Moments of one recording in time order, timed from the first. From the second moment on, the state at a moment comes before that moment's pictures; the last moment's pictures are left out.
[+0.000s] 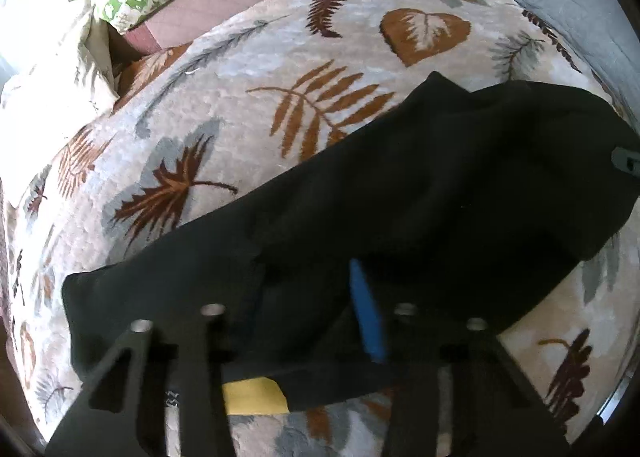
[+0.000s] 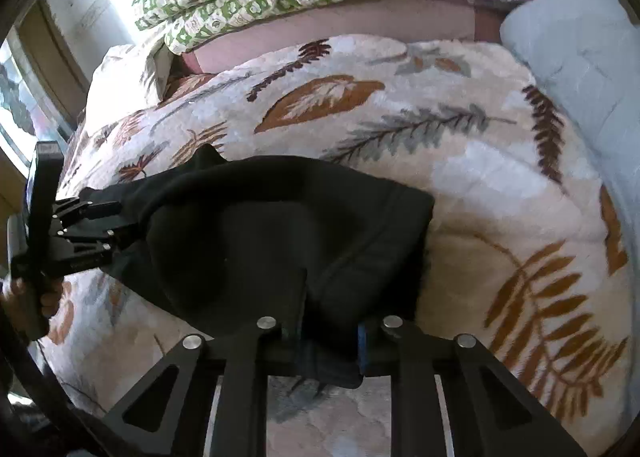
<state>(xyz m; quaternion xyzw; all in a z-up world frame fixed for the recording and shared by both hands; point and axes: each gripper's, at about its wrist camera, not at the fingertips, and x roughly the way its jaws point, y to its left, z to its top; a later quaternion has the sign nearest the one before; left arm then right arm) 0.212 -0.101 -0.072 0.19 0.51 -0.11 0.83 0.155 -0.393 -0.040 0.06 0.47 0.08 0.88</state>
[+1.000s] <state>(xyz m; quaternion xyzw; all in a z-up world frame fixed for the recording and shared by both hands) 0.202 -0.098 -0.068 0.13 0.54 -0.14 0.82 0.142 -0.423 -0.053 0.09 0.48 0.06 0.87</state>
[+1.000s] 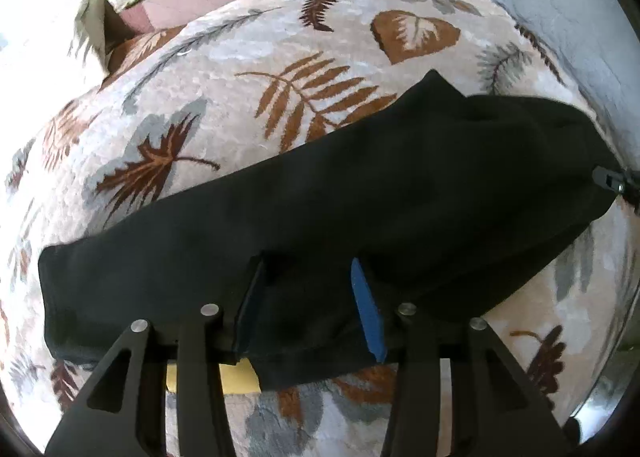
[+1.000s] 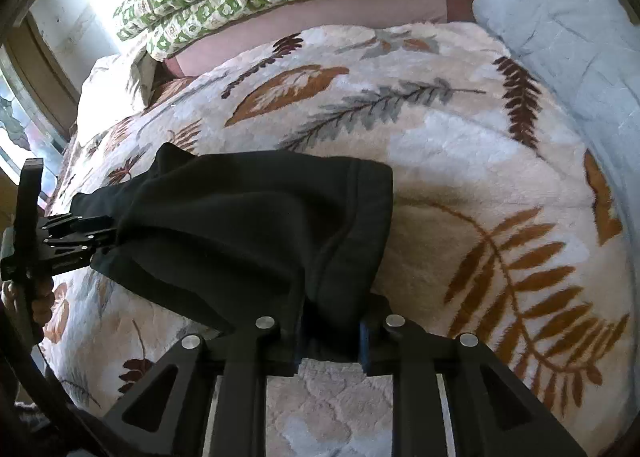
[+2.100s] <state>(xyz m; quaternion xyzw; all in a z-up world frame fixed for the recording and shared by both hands) 0.187 0.163 -0.027 -0.02 0.53 0.05 0.85 0.085 -0.159 -0.002 -0.04 0.40 0.15 0.90</state>
